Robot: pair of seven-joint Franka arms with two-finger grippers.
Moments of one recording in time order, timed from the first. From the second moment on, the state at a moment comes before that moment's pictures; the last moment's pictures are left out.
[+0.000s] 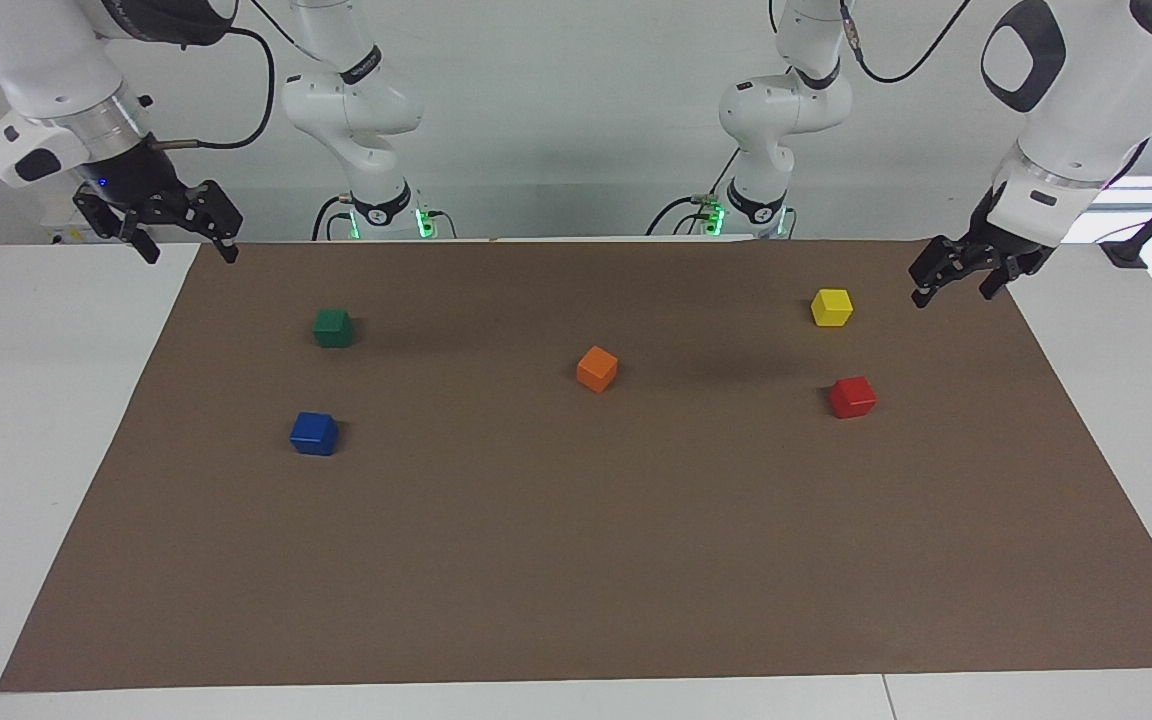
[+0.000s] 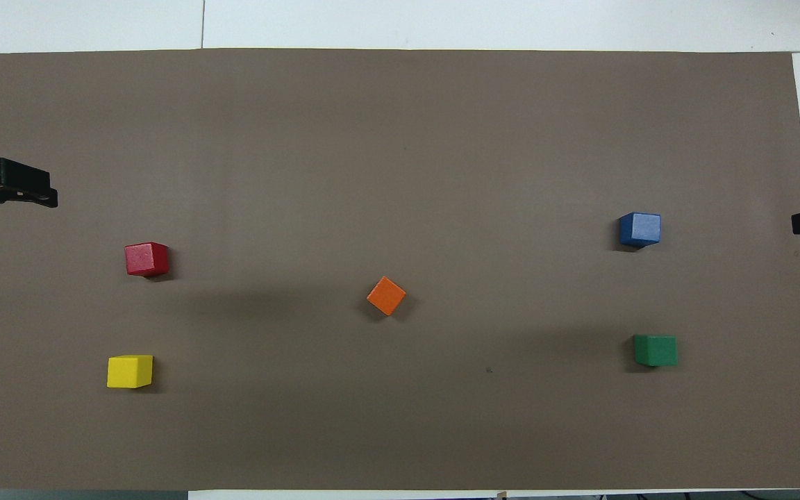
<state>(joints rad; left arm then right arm) 0.09 0.04 -0.09 -1.58 0.00 1.63 -0.06 -0.03 -0.05 -0.09 -1.60 0.02 1.53 -0.07</state>
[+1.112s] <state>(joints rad) 0.08 0.02 -0.11 -1.74 0.00 1.78 -0.06 -0.03 -0.05 -0.08 -1.60 -0.02 1.54 -0.07</state>
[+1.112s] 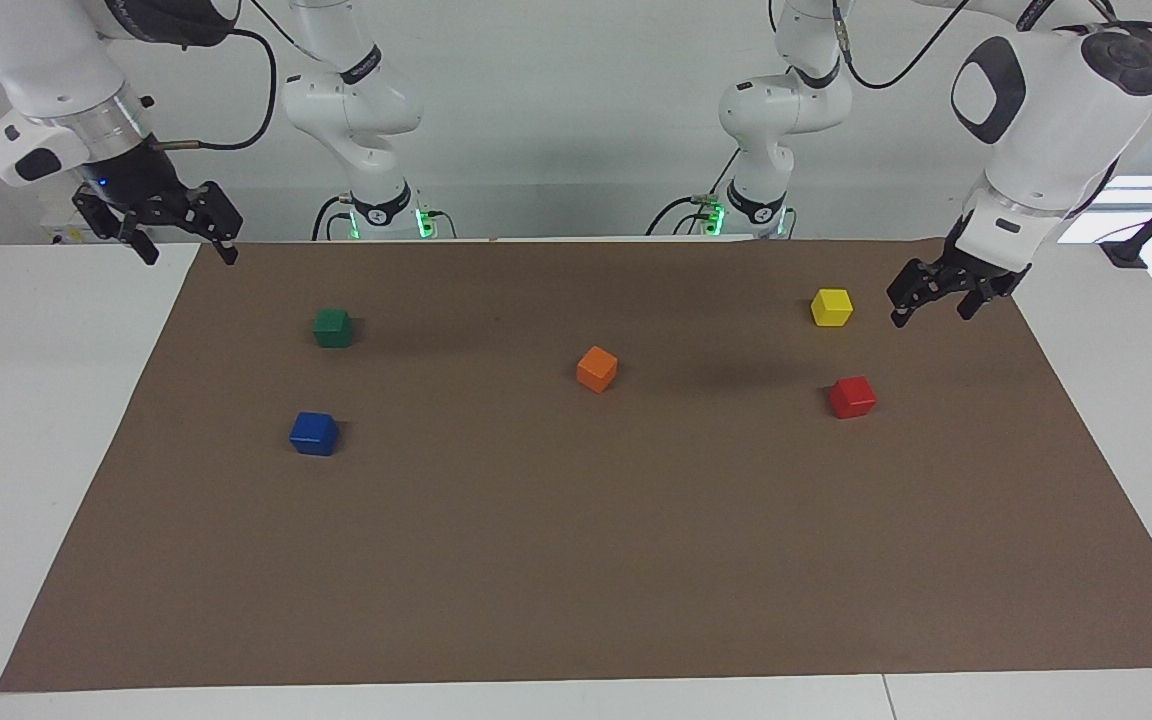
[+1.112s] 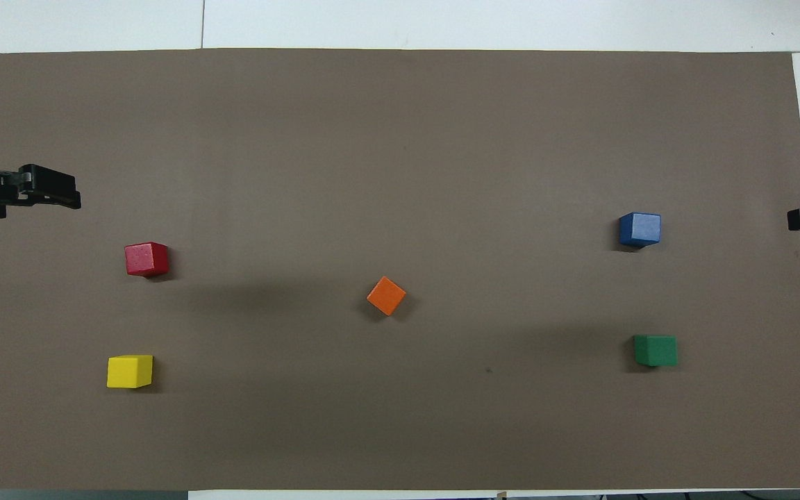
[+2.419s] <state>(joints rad) 0.09 0.07 -0.10 -2.17 0.00 2.25 -0.06 -0.03 -0.05 -0.07 -1.62 0.02 1.58 -0.08</state>
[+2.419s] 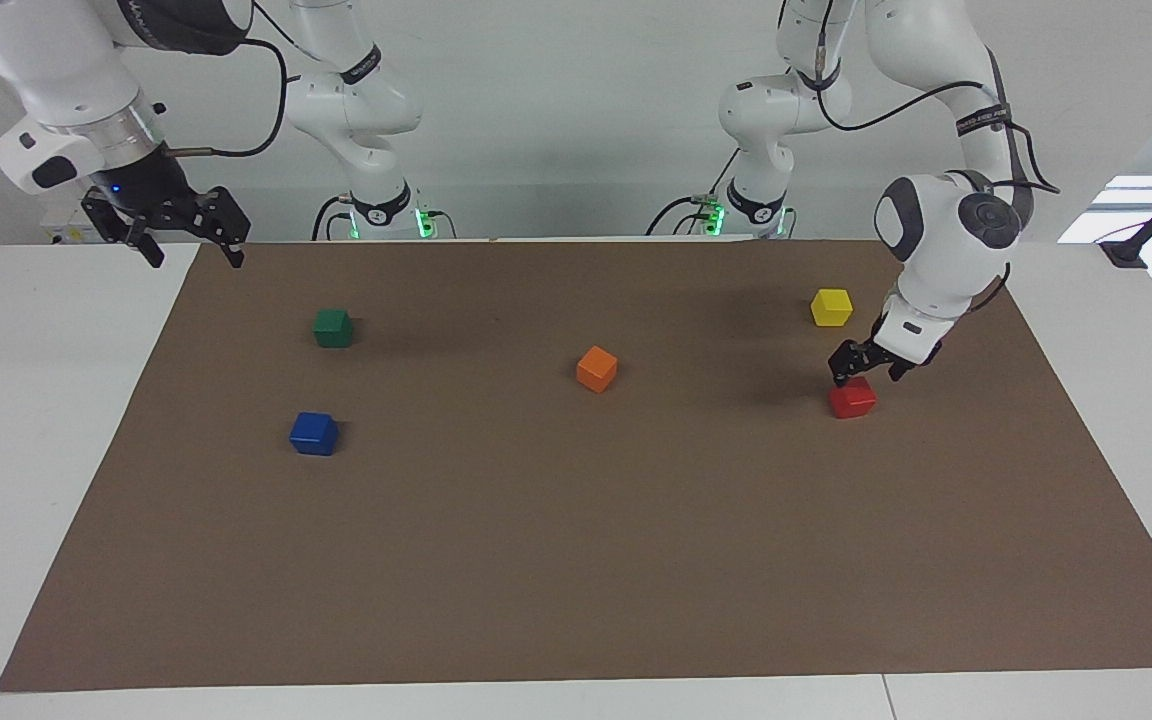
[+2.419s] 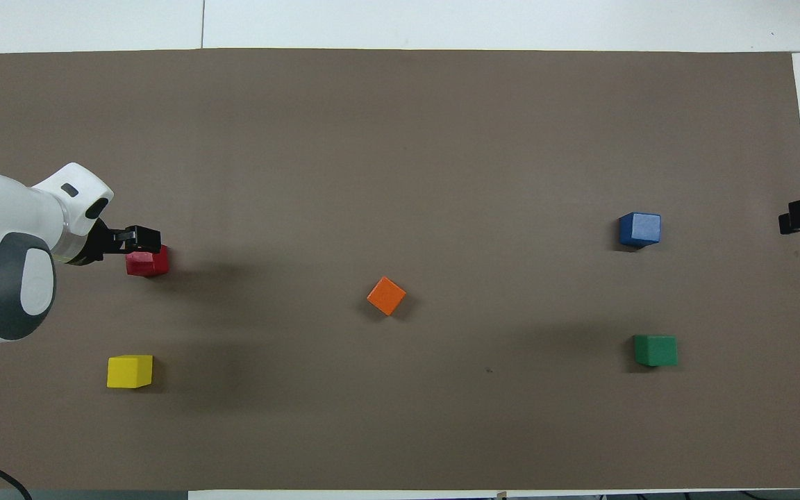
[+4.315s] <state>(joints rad) 0.09 0.12 -0.20 -1.74 -0.48 1.88 -0.73 0.00 0.37 -0.07 -1.97 1.75 1.21 -0.72</state>
